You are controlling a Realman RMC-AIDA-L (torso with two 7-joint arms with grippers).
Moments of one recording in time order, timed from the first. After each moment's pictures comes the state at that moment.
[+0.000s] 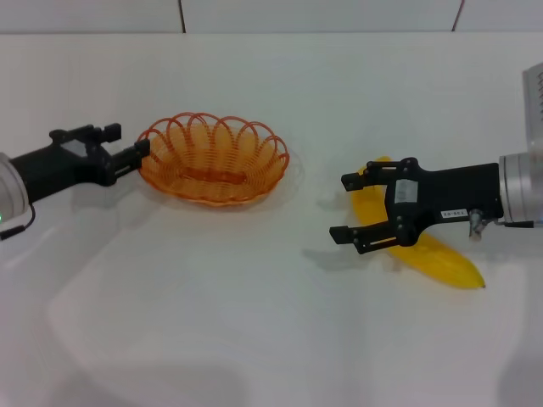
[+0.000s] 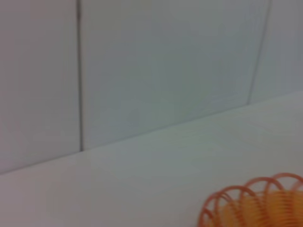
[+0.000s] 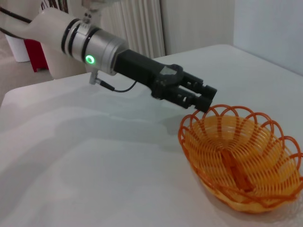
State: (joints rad) left arm -0.50 -2.04 0.94 0.50 1.62 1.00 -1.21; right arm 0.52 2.03 -1.03 -0.69 -1.93 -1.43 1.35
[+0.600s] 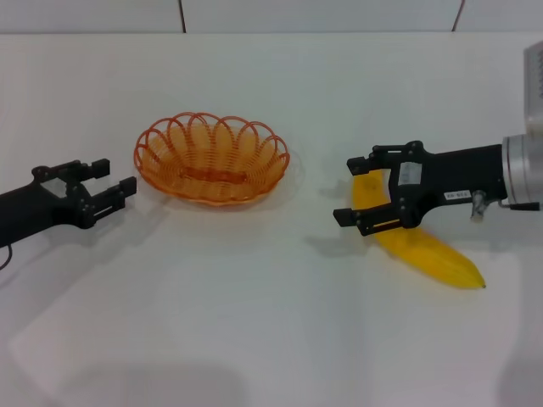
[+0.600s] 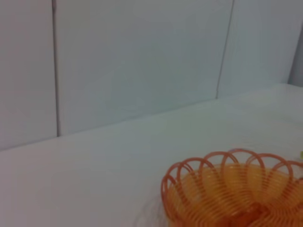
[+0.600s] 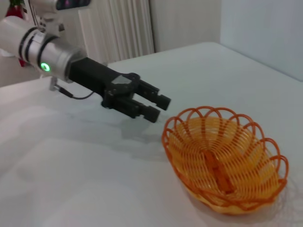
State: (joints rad) left arm -0.40 -2.01 0.93 0.50 1.62 1.16 -1.16; right arm 0.52 2.03 -1.04 -0.78 -1.95 -1.42 1.45
